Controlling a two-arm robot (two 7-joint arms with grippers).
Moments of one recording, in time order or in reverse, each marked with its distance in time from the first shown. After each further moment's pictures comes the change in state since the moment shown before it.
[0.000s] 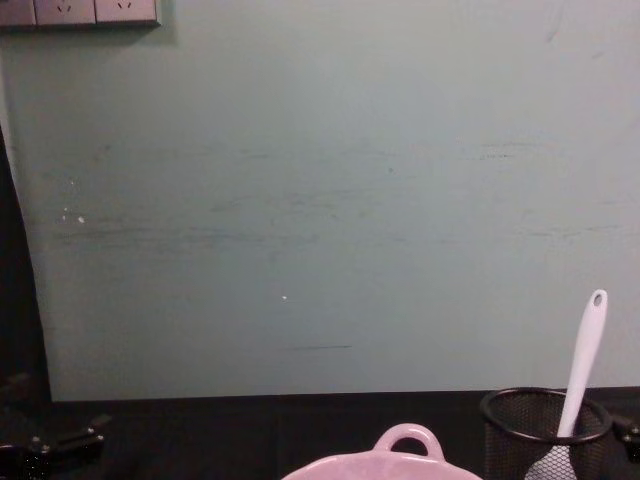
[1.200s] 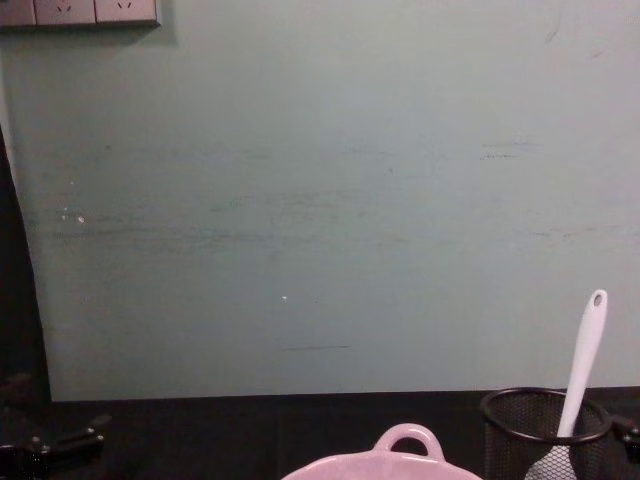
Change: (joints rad) left arm 0.000 0.000 0.000 0.000 0.000 0.000 0.000; right arm 0.000 0.000 0.000 0.000 0.000 0.000 0.000
